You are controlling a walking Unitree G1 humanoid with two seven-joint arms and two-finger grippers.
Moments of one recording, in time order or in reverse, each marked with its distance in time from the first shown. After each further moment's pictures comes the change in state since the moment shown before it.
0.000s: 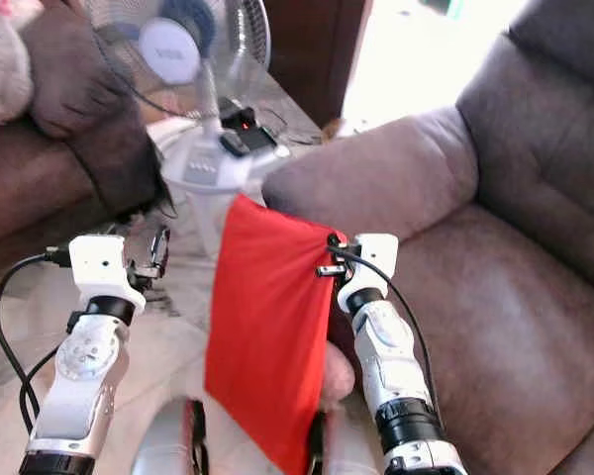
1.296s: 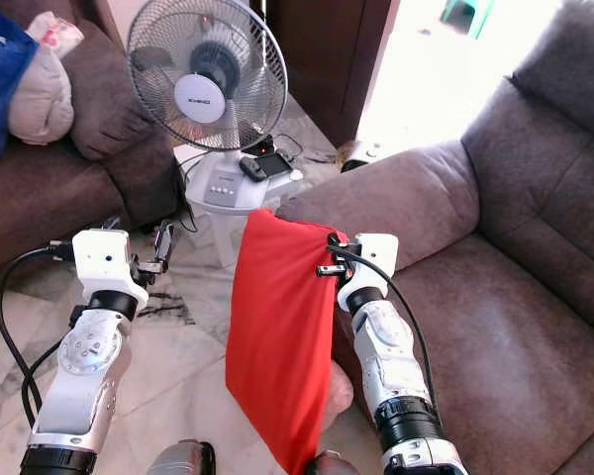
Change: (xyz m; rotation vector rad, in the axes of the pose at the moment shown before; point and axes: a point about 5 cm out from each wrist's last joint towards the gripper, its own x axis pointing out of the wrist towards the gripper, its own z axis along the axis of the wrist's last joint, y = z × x) left arm 0.005 -0.003 0.005 0.003 -0.019 -0.015; right arm 0.002 0.000 0.001 0.000 -0.007 0.001
